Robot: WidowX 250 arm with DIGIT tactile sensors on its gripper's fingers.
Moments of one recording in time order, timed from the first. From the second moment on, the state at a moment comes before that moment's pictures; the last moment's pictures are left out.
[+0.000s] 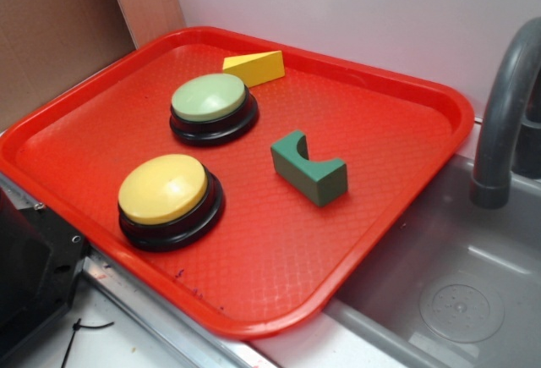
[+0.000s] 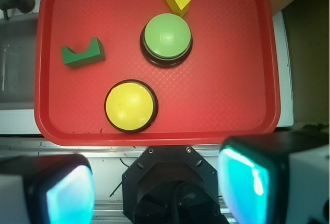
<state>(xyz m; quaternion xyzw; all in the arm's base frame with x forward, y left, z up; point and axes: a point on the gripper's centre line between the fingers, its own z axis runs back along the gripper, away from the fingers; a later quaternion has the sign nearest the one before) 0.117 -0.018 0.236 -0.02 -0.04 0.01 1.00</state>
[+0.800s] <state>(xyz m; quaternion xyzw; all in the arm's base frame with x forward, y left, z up) 0.146 -0.031 0.207 -0.01 -0.03 0.16 0.99</state>
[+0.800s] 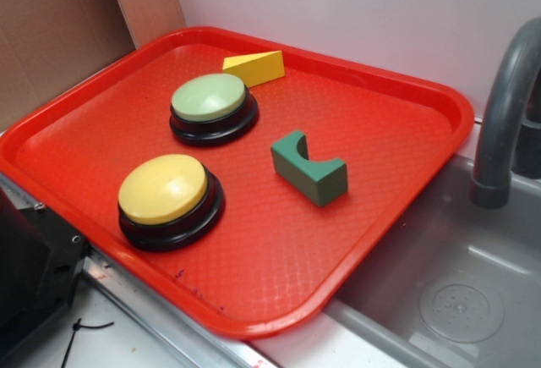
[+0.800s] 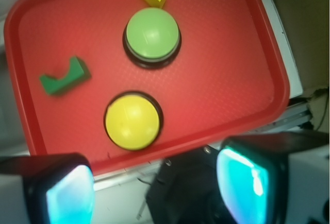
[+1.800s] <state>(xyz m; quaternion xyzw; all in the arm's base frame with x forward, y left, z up) 0.218 -0.097 0.093 -0.03 -0.06 0.43 0.90</state>
